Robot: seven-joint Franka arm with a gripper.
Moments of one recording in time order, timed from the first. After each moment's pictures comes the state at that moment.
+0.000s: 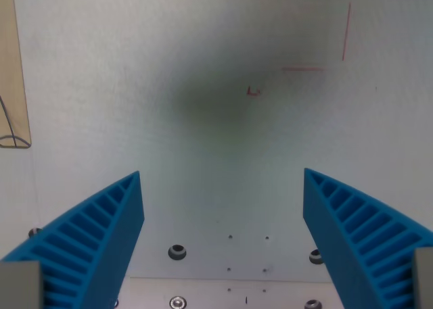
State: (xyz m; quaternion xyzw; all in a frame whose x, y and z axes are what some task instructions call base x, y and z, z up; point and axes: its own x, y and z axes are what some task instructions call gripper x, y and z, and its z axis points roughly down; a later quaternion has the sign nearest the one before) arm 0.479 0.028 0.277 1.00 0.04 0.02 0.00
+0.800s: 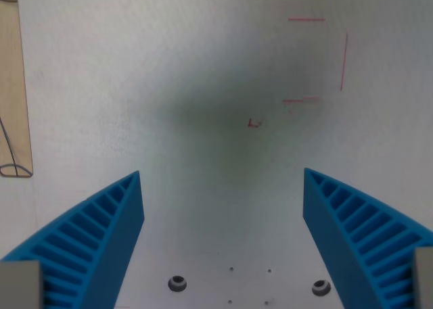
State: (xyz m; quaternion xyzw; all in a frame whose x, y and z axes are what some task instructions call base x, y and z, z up) arm 0.485 0.029 0.273 1.00 0.04 0.05 0.00
